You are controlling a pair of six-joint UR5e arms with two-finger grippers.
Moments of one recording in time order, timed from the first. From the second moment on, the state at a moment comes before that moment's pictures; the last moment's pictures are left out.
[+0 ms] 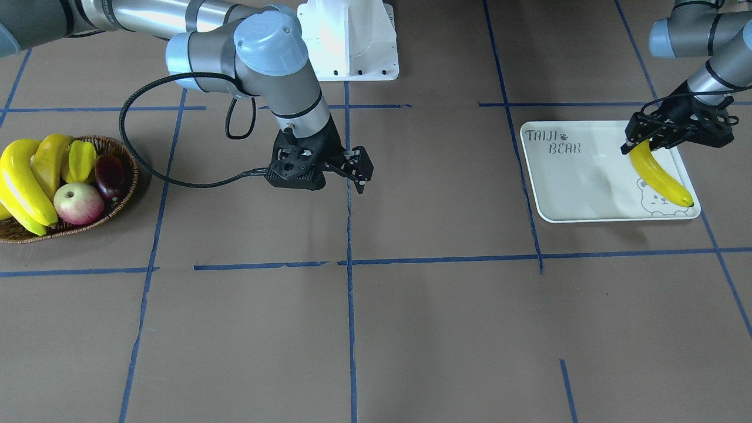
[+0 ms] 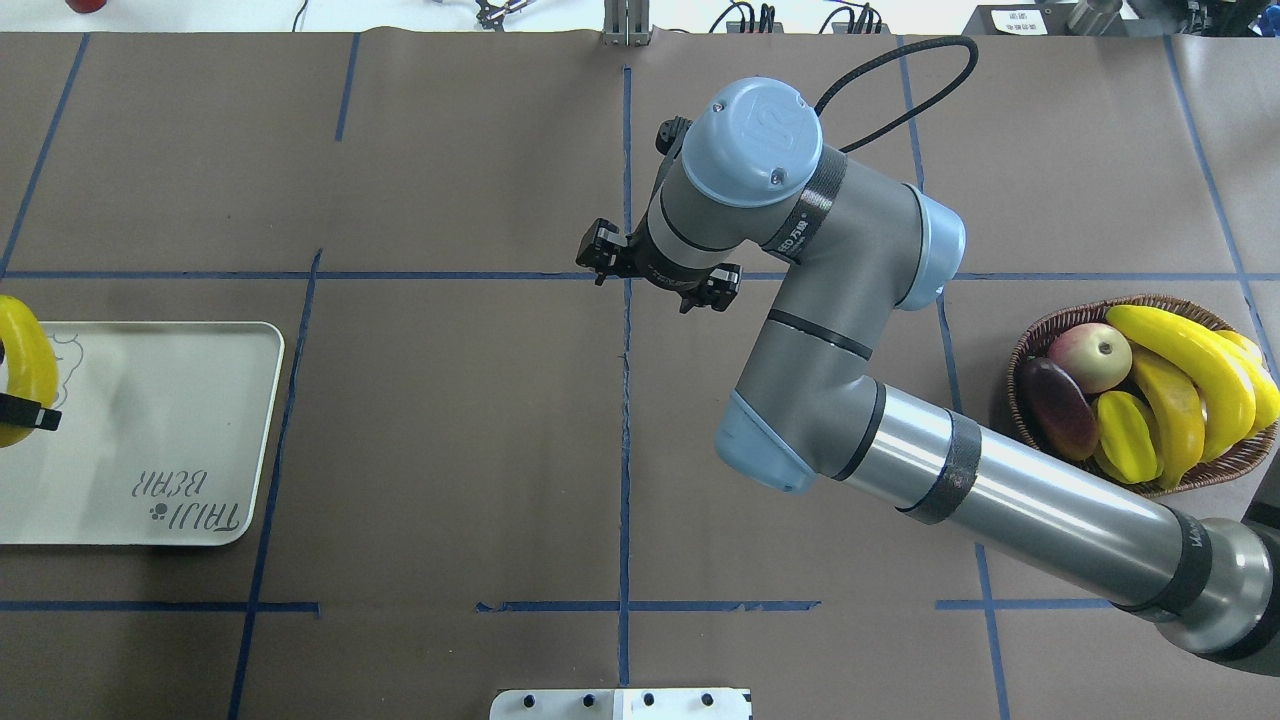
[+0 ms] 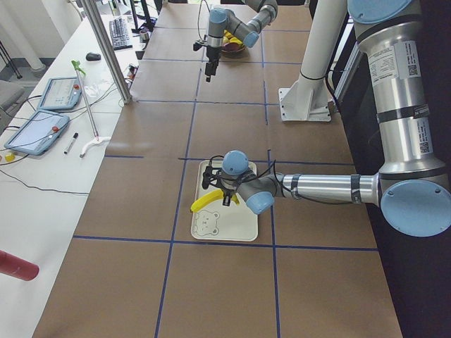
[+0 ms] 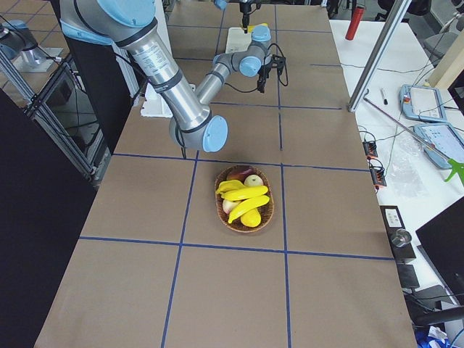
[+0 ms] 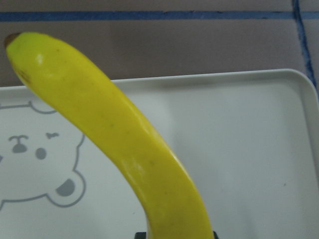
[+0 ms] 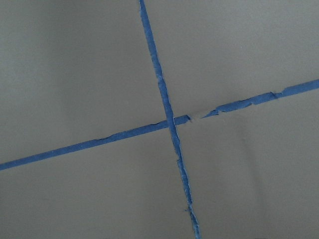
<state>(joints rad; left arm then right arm) -1.01 -1.31 -1.69 -2.44 -2.24 -0.71 0.62 -0.79 1.59 -1.41 1.93 1.46</state>
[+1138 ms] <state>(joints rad) -0.96 -1.29 -1.61 -2.45 -2.23 -0.51 0.62 -0.81 1.59 -1.40 1.92 1.46</state>
